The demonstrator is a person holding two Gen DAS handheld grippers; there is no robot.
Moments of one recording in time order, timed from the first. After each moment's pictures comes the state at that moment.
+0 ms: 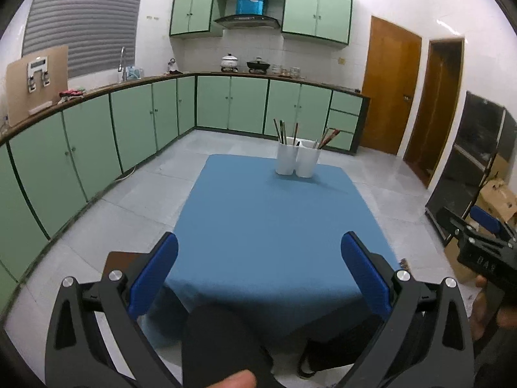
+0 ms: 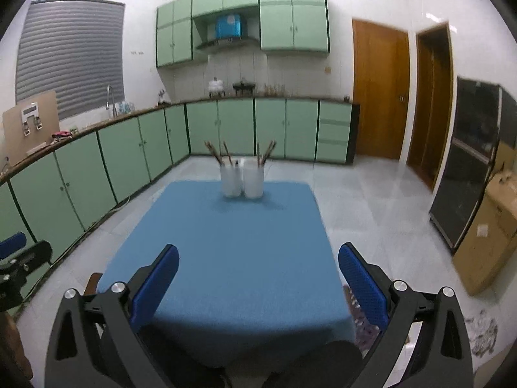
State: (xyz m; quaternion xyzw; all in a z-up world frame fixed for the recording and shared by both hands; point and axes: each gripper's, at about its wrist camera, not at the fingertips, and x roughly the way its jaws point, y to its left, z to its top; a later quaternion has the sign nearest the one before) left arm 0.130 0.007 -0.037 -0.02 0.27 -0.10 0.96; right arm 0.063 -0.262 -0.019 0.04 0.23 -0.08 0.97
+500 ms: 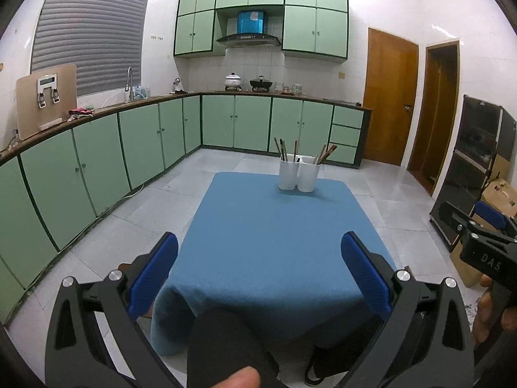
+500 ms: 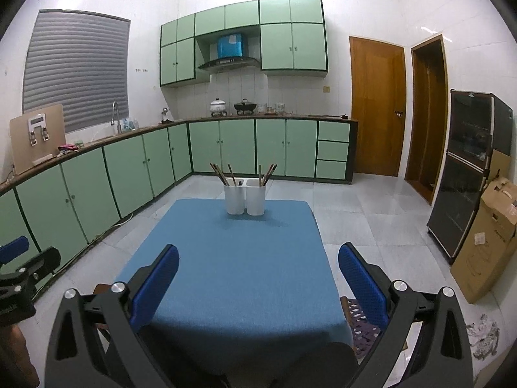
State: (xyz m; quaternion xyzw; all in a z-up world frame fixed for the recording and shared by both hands) left arm 0.091 -0.004 -0.020 -0.01 0.23 -0.10 0.97; right arm 0.033 -0.256 -0.001 0.04 0.20 -0.08 0.98
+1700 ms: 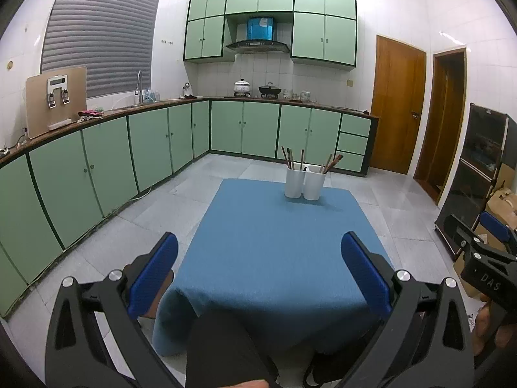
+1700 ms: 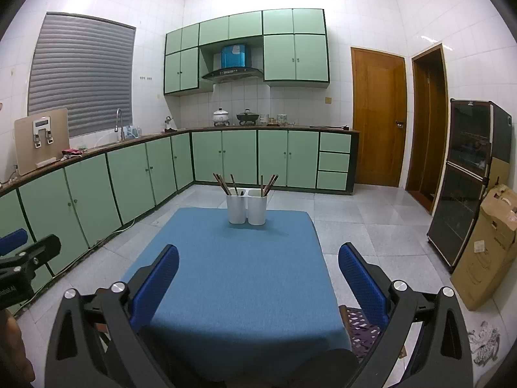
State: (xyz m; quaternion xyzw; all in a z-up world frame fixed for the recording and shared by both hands) left arm 0.086 -0.004 -0.011 -0.01 0.22 -0.07 0.97; right arm 0.022 -0.255 -0.004 0.03 0.18 -0.07 0.98
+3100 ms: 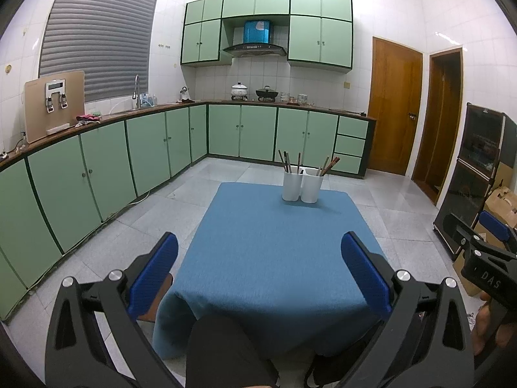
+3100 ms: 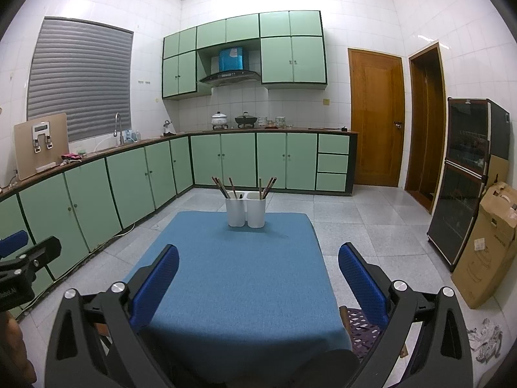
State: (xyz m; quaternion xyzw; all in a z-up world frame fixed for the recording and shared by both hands) left arm 0.081 -0.007 -0.007 -0.01 0.21 -0.07 0.97; right arm 0.022 -0.257 0.001 0.04 0.17 -0.07 0.98
